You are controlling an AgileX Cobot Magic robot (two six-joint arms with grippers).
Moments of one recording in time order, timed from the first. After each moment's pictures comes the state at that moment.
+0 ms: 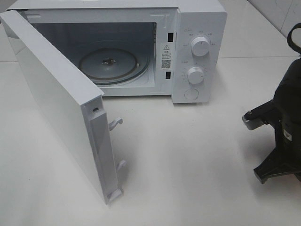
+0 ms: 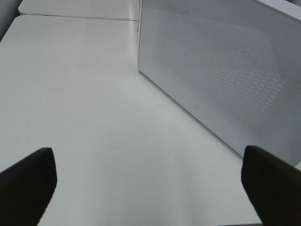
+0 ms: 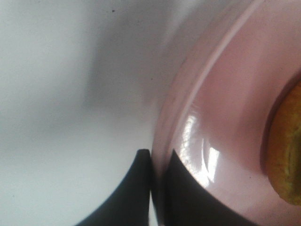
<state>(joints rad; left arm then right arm) -0.04 -0.01 -0.51 -0.09 1.08 -0.01 0.45 1.67 -0.69 -0.58 0.81 0.56</state>
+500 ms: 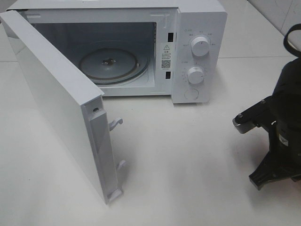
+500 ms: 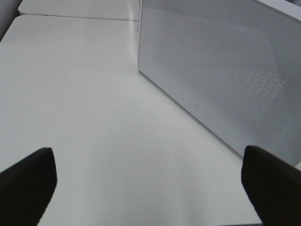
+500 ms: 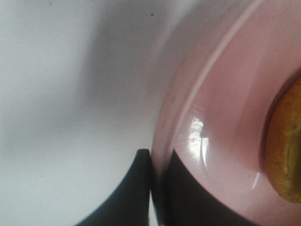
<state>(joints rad) -0.04 -0.01 -0.51 -0.09 1.08 -0.01 0.54 1.62 -0.67 -0.58 0.83 0.56</state>
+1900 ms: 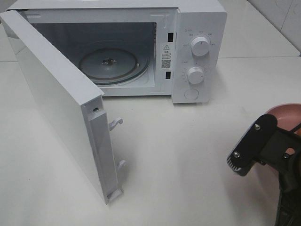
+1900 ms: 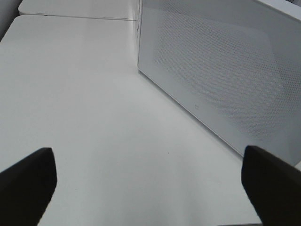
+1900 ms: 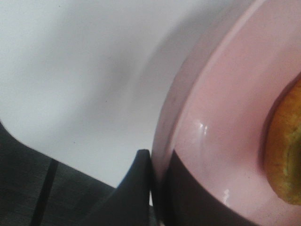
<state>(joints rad) -0.04 -0.01 -0.51 -0.09 1.08 -0.01 0.96 1.30 -0.51 -0.60 0.93 0.49</state>
